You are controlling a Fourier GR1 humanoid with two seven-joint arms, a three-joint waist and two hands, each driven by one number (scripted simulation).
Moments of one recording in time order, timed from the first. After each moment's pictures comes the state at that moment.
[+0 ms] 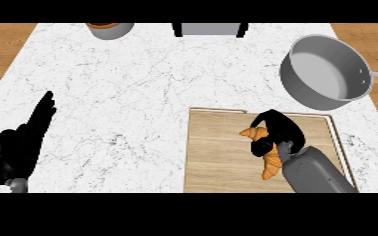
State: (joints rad) left arm 0.05 0.46 -0.05 -1.54 0.08 0.19 0.11; right arm -0.33 -0.33 0.48 -1.42 0.36 0.15 1.06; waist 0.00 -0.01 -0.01
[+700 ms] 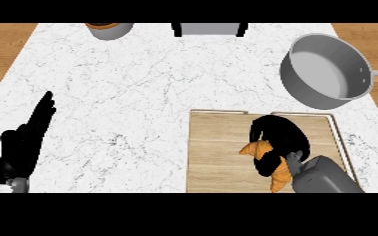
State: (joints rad) left arm 0.05 0.43 -0.01 -1.52 0.05 0.16 0.09; right arm -0.28 -0.43 0.56 -1.53 0.45 0.29 0.74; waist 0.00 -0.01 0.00
